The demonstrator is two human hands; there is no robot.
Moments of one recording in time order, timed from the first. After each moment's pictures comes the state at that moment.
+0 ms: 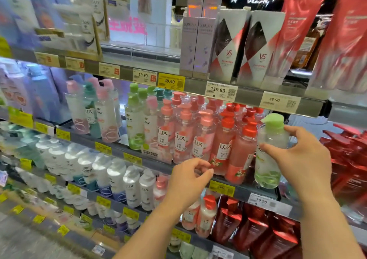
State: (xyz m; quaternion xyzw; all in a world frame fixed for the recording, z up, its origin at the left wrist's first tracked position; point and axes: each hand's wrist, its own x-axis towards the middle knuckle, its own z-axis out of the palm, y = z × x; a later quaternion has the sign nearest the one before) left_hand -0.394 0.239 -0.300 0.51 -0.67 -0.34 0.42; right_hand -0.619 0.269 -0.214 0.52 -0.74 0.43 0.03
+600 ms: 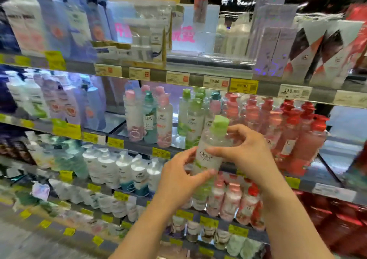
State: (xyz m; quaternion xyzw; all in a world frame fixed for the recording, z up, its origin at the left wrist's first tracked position) left_hand -0.130 0.249 -0.271 0.46 -0.67 -0.38 0.44; right_hand -0.307 0.263 -0.205 0.59 -0.63 0.45 -0.22
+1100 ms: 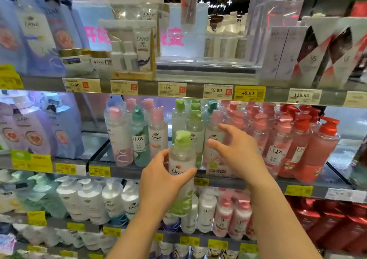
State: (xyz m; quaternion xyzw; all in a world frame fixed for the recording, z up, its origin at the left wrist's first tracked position) left_hand -0.085 0.148 -0.276 0.52 -0.66 -0.30 0.45; right_hand -0.275 0.170 -0.216 0.56 -0.72 0.39 -0.12
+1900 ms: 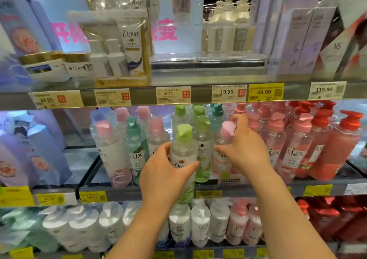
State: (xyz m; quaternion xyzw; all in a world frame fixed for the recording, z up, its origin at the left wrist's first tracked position) left_hand -0.086 0.060 -0.262 0.55 -0.70 -0.22 0.40; right_hand -0.267 0.098 -0.220 0.50 -0.81 0.32 -0.03
